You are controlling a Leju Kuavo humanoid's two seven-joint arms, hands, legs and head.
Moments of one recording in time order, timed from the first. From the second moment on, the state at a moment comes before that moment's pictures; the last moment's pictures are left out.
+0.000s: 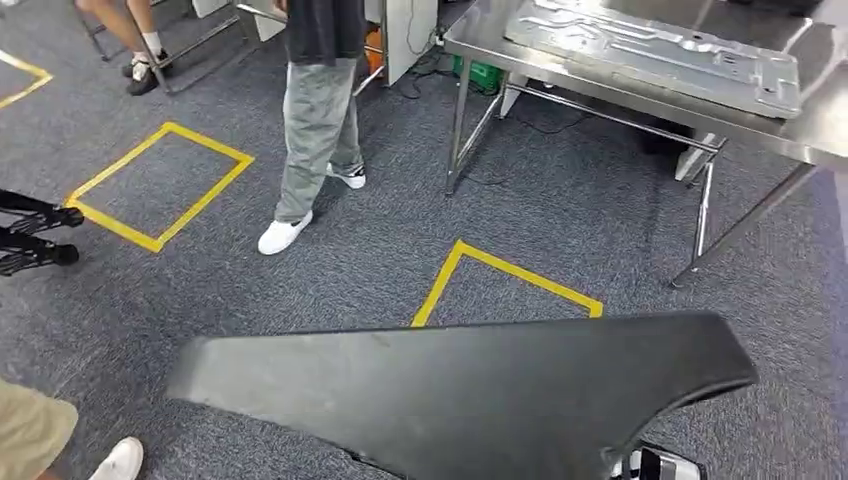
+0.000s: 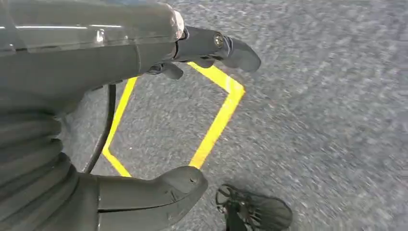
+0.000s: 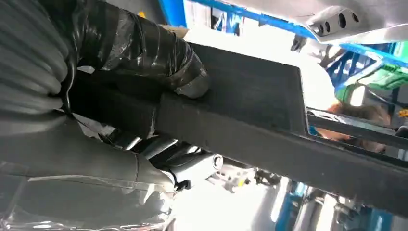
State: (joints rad) left arm -0.03 0.04 0.95 -0.21 -0.64 0.03 -0.05; right arm -0.08 -0.18 0.52 -1.99 -0.29 0.50 -0.52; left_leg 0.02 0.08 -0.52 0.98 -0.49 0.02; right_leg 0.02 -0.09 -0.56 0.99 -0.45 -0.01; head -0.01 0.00
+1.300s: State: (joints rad) left arm -0.03 0.04 0.95 -0.21 -0.65 0.02 -0.08; right arm -0.08 -0.18 0.52 -2.00 -0.31 0.50 -0.51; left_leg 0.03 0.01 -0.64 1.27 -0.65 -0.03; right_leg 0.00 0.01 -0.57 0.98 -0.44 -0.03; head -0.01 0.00
